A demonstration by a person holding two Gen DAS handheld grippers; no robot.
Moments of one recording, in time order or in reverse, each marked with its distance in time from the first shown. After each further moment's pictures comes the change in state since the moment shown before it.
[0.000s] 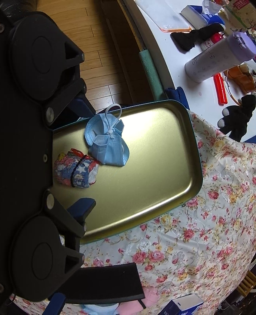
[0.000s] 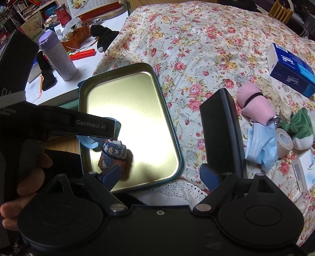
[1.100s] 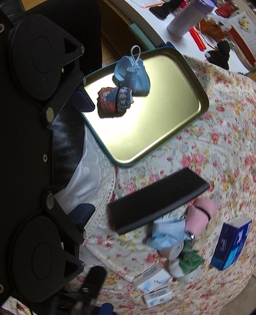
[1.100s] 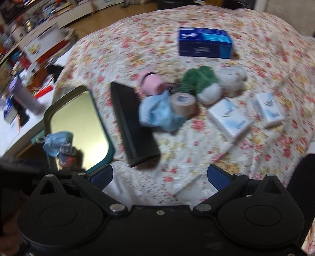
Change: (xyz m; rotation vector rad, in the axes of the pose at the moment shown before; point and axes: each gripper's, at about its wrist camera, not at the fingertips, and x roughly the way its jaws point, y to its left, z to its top) left arm -0.056 -0.117 -0.077 0.282 0.007 -0.072; right arm -0.076 -0.148 -0.085 0.319 -0.109 -0.091
